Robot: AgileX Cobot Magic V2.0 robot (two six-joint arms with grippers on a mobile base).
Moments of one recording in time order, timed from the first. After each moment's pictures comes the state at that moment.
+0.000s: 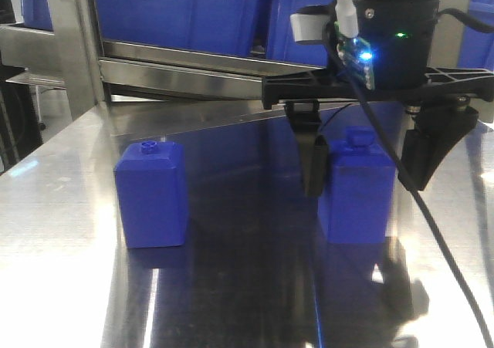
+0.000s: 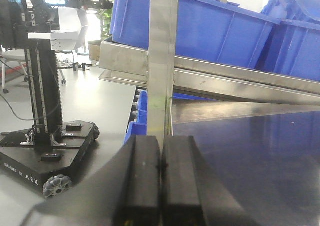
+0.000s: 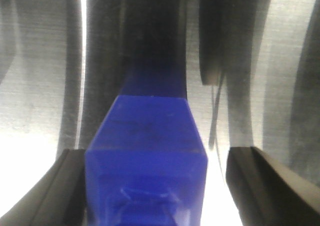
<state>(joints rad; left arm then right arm) -0.03 -0.01 0.01 -0.08 0.04 0.00 0.60 1.72 -1.27 -0.03 1.06 0.62</state>
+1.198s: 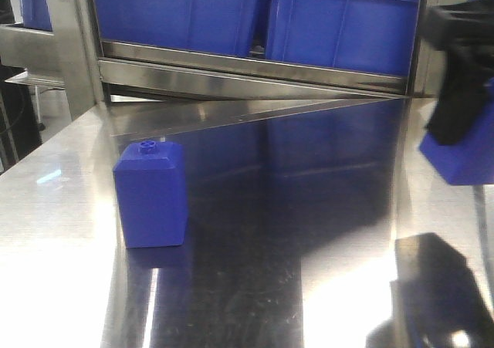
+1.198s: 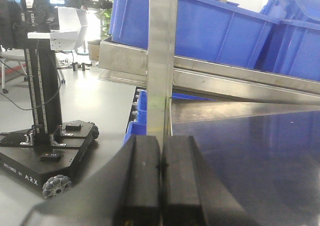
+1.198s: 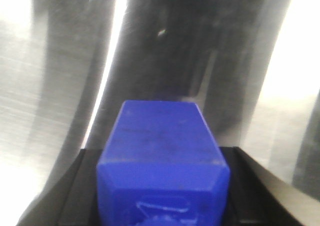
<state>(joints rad) -0.03 -0.01 0.01 -0.08 0.04 0.00 0.30 1.25 -0.88 0.07 0.78 0.09</state>
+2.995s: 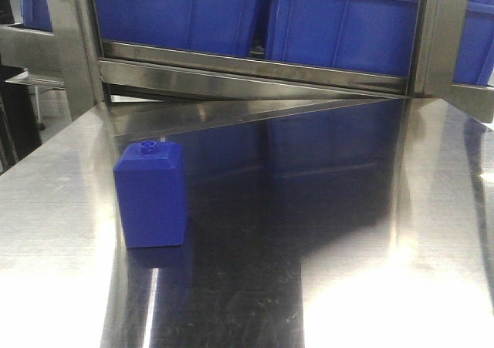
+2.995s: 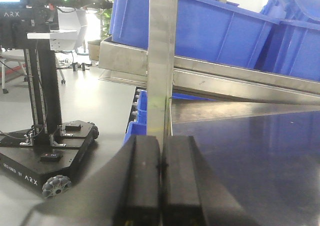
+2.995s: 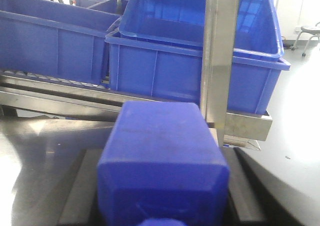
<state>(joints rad) -0.03 -0.01 0.01 -0.08 0.04 0.00 0.09 0.38 -0.34 0.10 0.03 -0.04</state>
